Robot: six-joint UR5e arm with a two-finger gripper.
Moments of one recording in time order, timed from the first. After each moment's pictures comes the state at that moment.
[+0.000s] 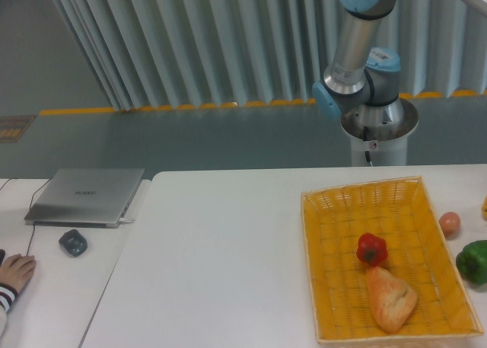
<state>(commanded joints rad) 2.75 -1.97 -1.39 -1.29 1.54 2.00</state>
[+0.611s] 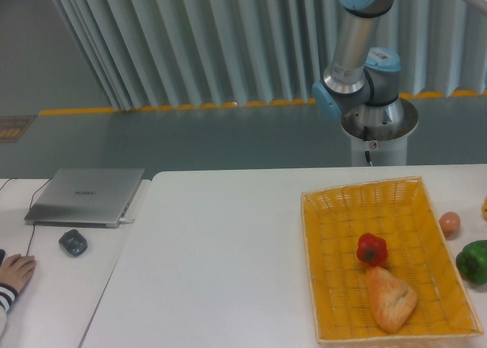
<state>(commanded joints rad) 2.75 -1.92 -1.42 -1.29 1.56 2.00</state>
